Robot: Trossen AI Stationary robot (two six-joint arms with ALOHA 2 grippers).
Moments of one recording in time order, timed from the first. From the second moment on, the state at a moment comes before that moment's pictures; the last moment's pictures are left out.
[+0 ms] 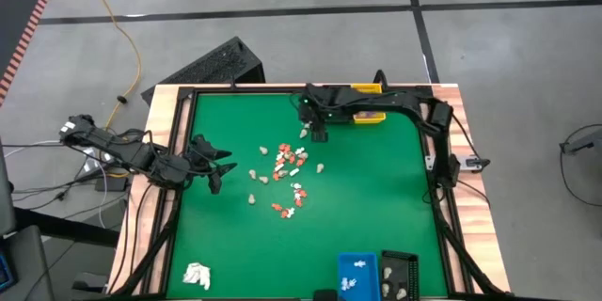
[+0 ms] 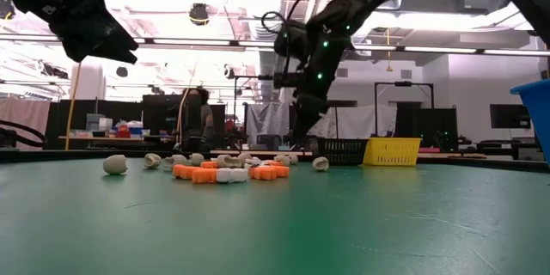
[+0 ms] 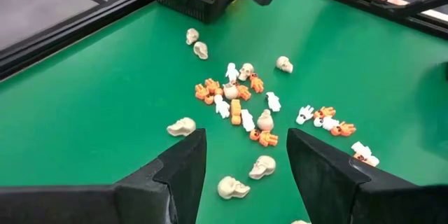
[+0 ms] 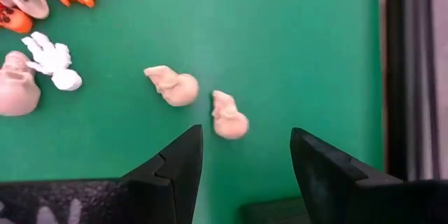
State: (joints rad) left arm -0.38 0.55 0.44 -0.41 -0.69 -0.56; right arm -0.41 1.96 1.49 -0.57 0.07 -0.43
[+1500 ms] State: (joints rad) left arm -0.38 0.55 0.44 -0.44 -0.69 -0.58; right arm -0.42 2.20 1.79 -0.86 0.00 -0.39
